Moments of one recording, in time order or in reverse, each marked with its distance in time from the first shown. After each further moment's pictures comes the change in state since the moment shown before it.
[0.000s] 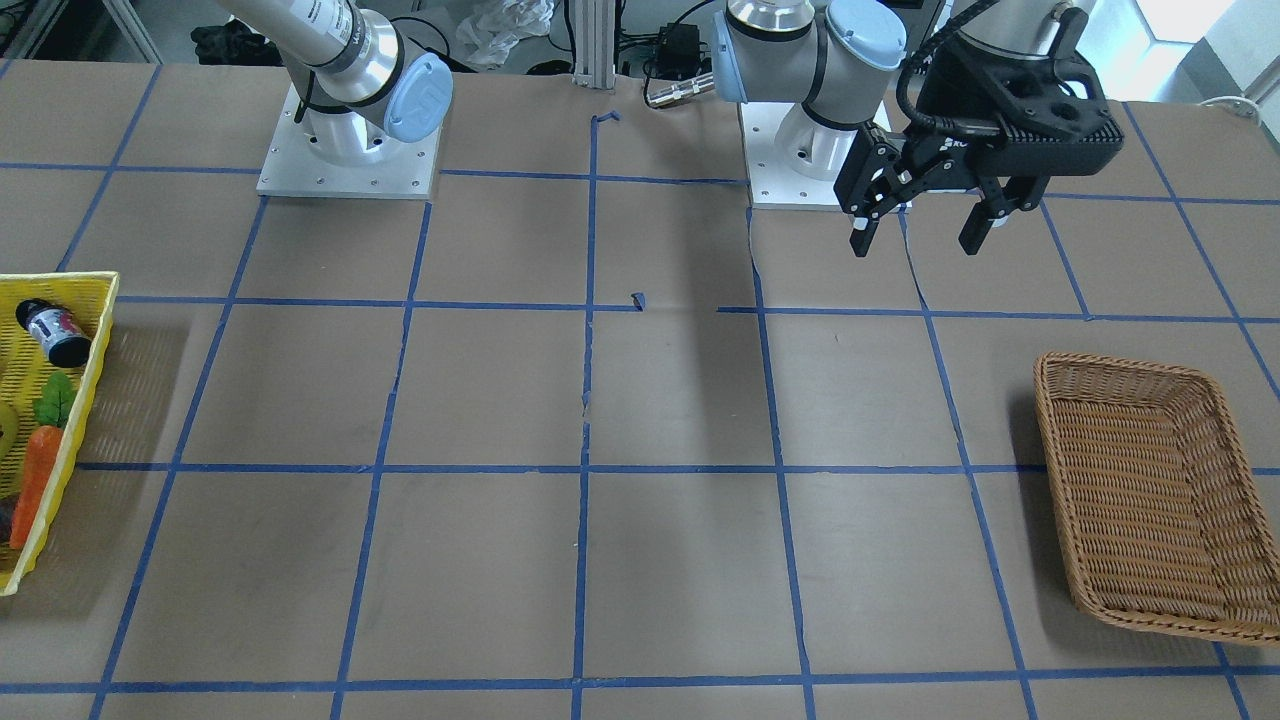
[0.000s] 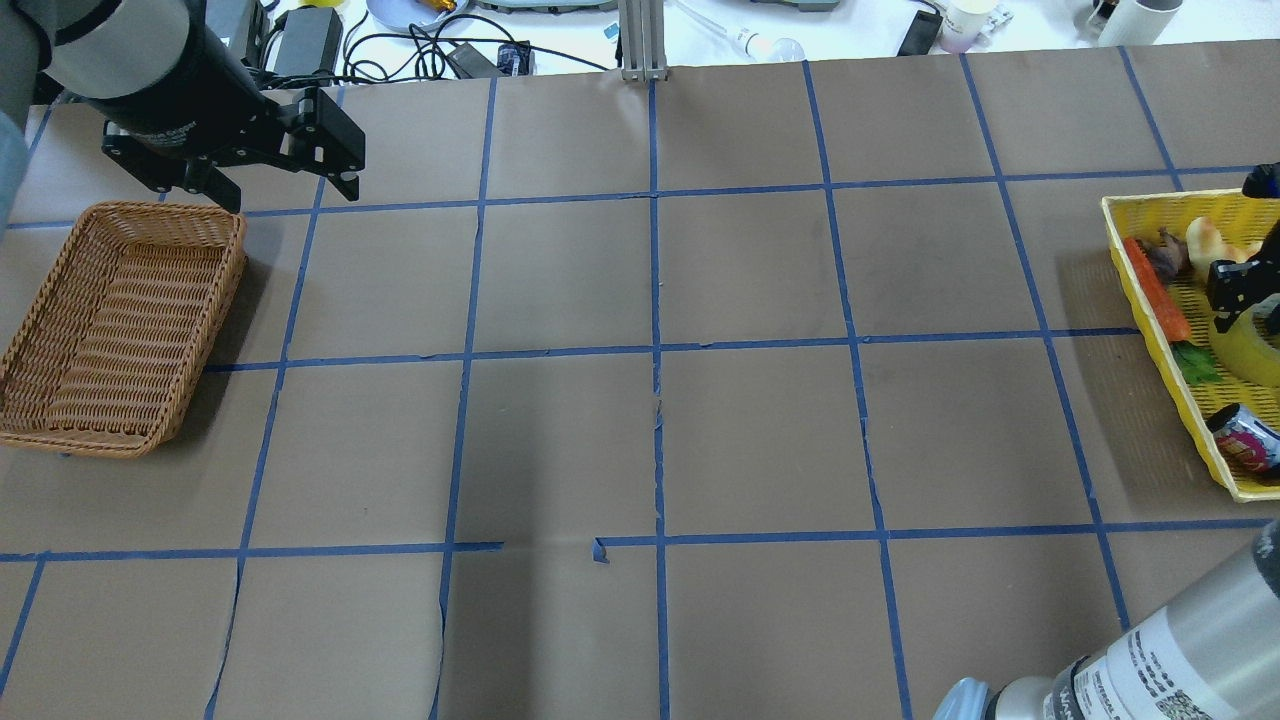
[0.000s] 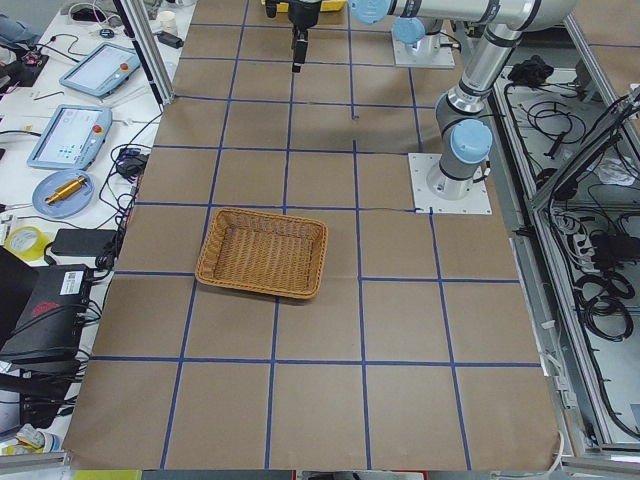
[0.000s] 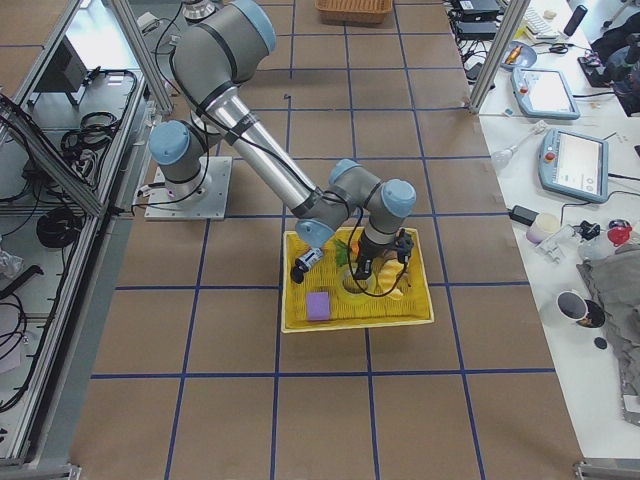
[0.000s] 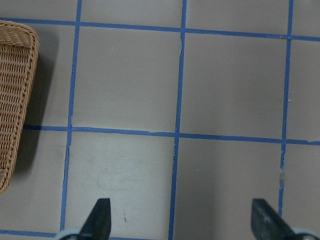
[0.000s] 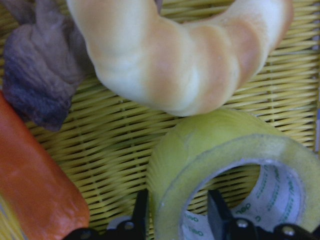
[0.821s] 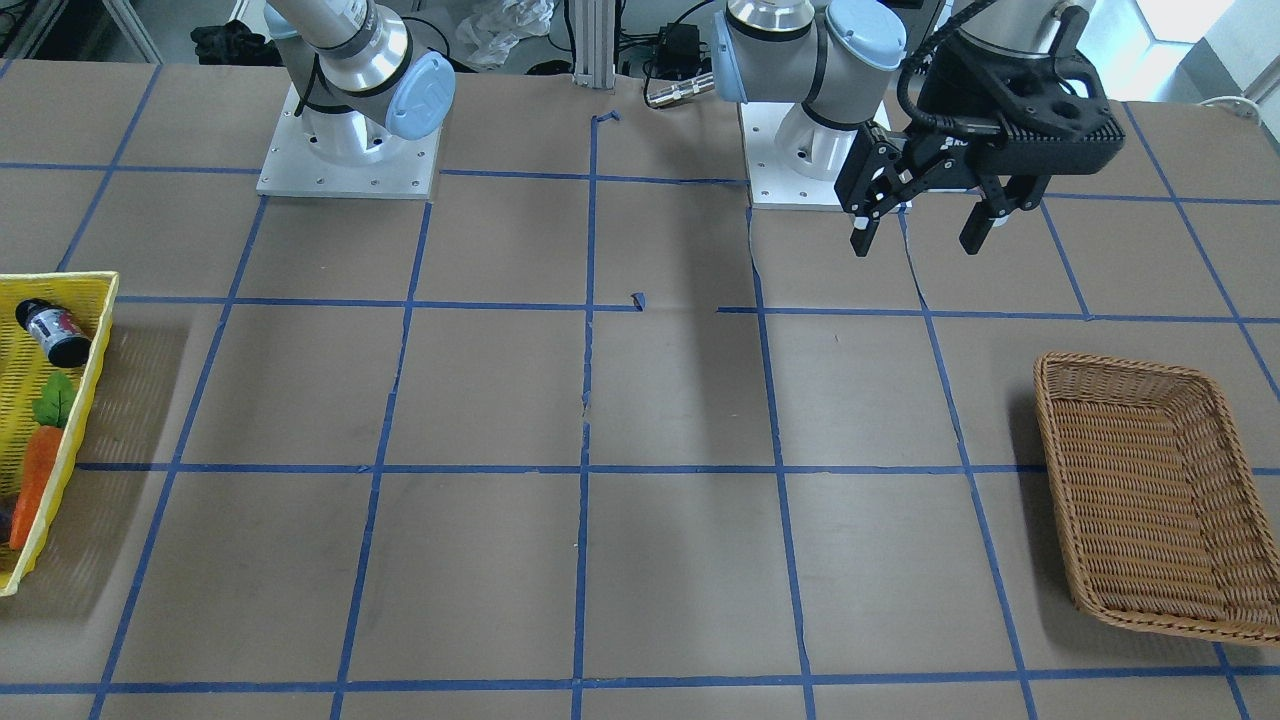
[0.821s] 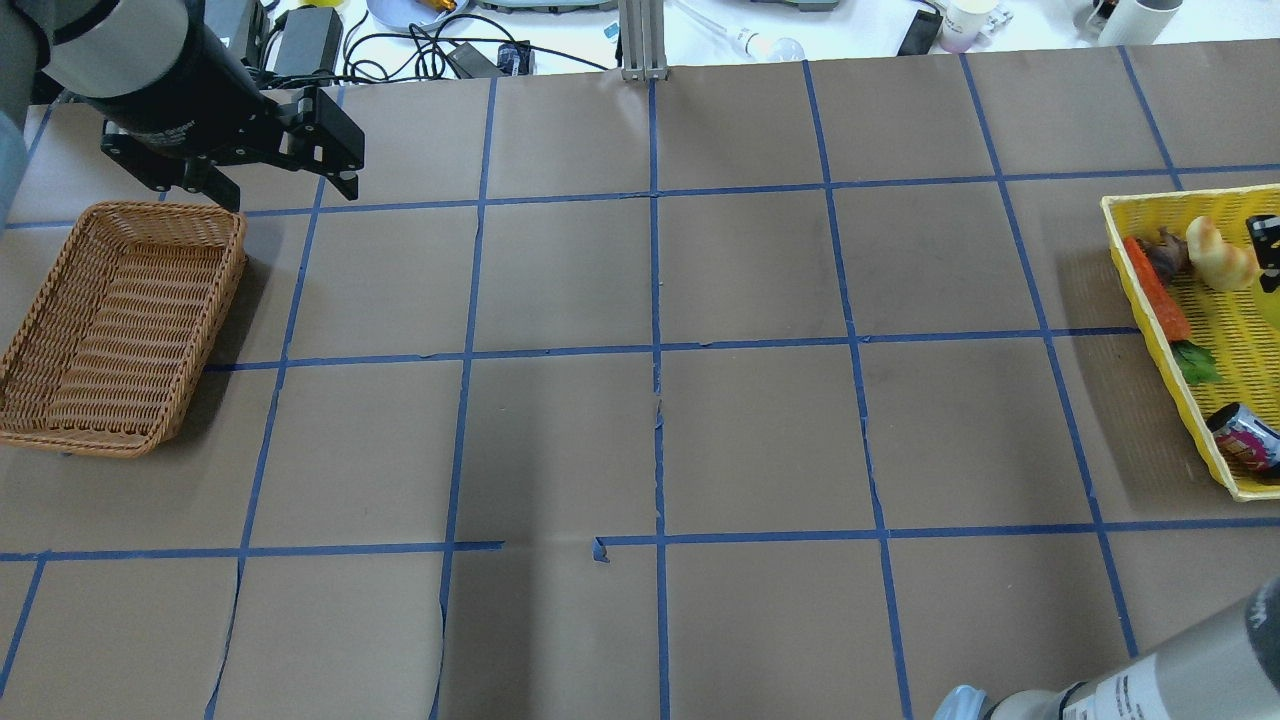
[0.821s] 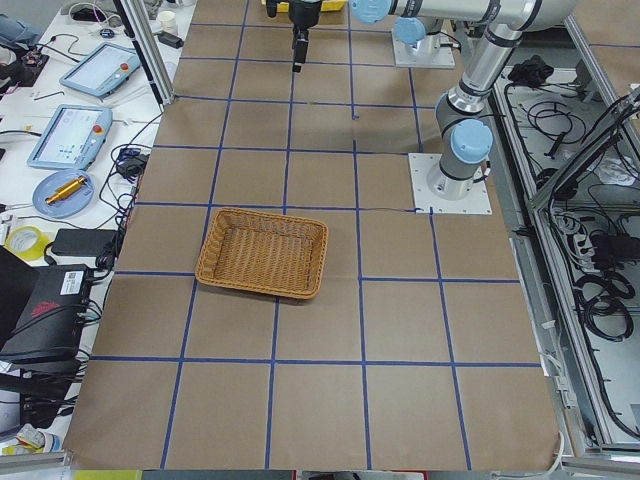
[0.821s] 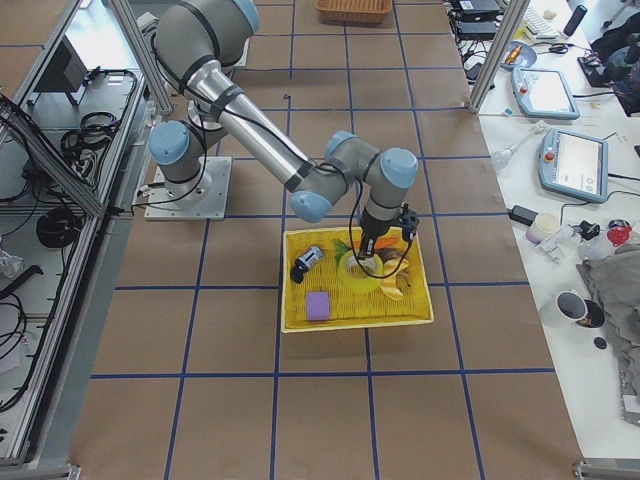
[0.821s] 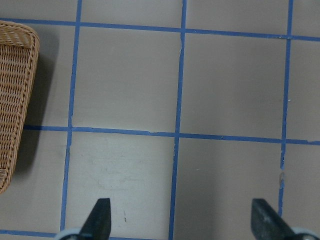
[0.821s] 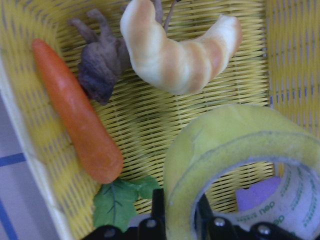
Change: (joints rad) left arm 0.000 0.001 0.000 0.000 0.000 0.001; right arm 0.059 -0.182 -0.019 0.138 0.016 0.054
